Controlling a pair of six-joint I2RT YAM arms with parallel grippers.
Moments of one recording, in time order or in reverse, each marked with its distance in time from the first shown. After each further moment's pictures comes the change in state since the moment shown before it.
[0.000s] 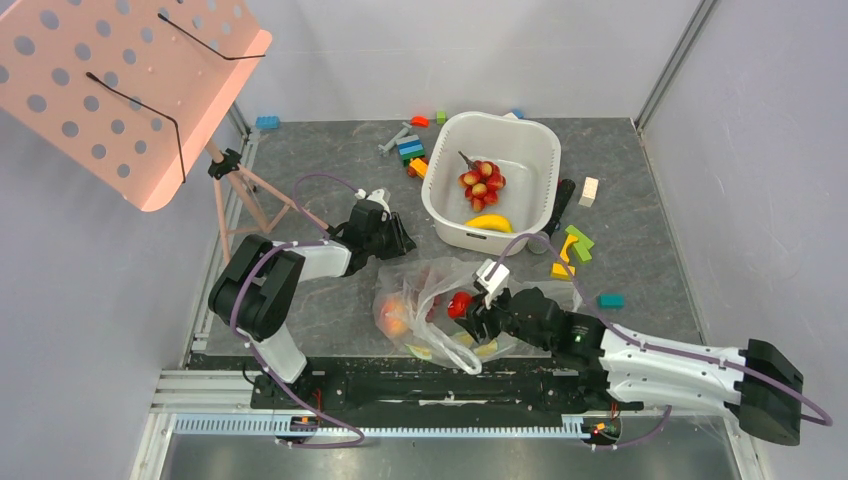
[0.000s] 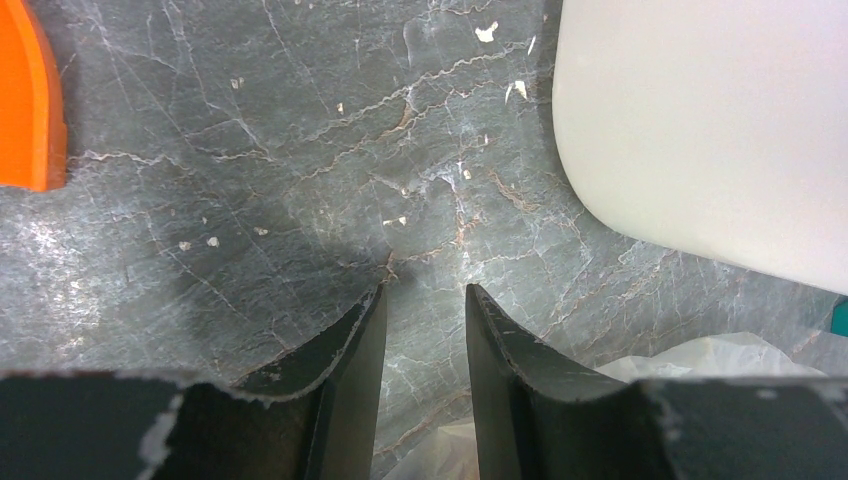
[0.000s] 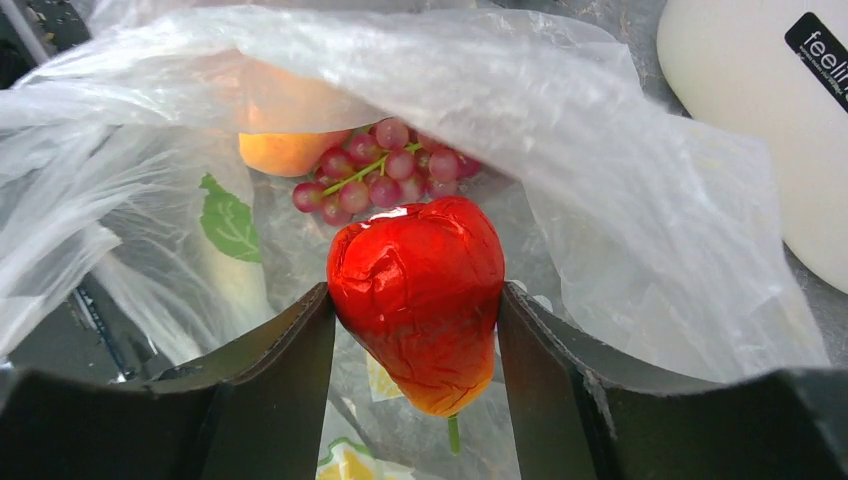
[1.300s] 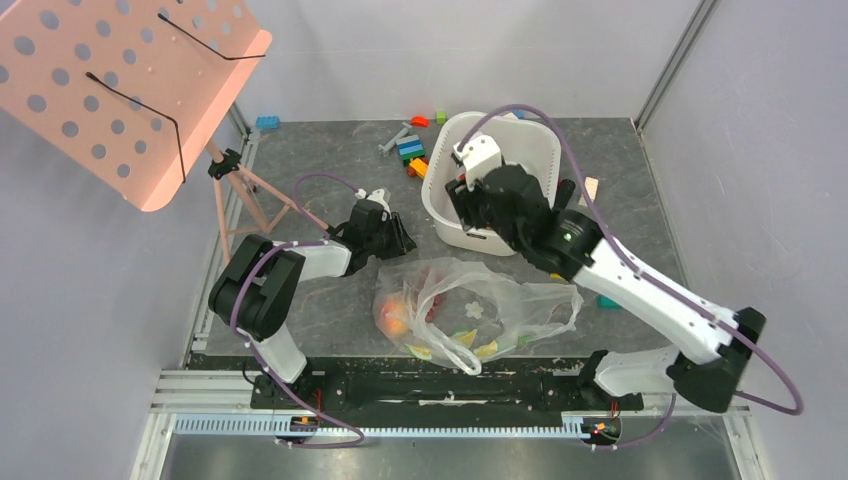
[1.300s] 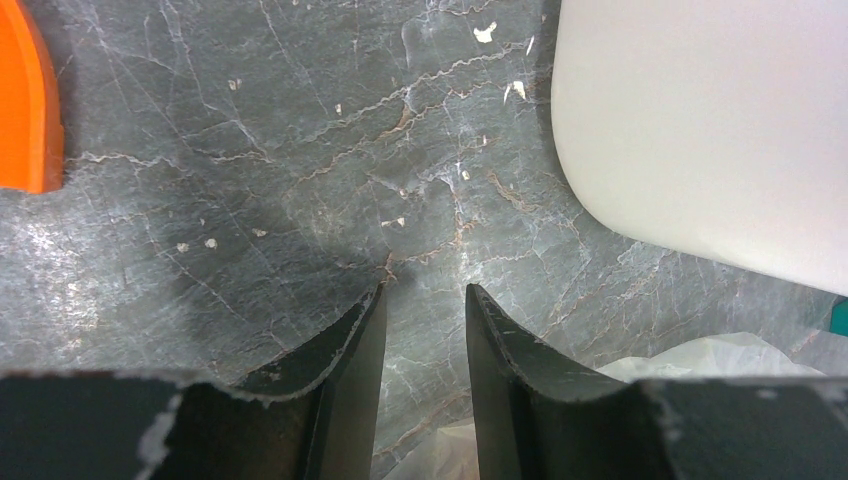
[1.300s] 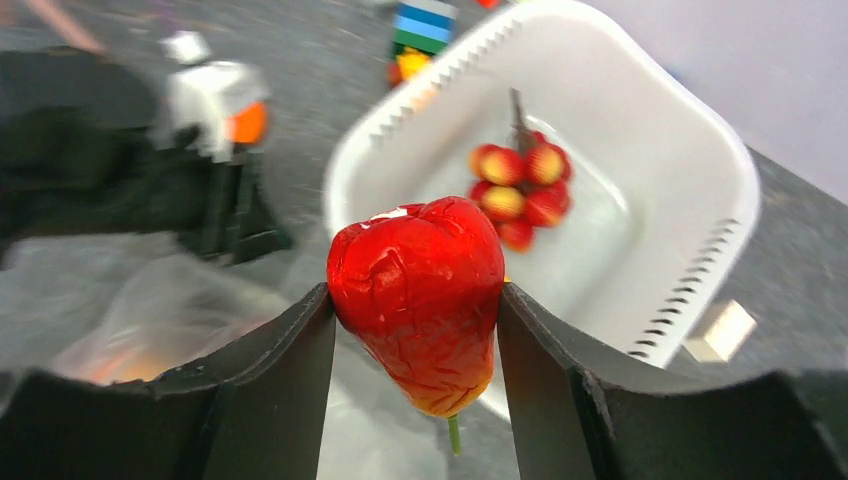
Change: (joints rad) left arm 0.000 0.002 0.002 0.000 0.002 0.000; right arm -0.189 0.369 0.987 -0.586 0.227 -0.178
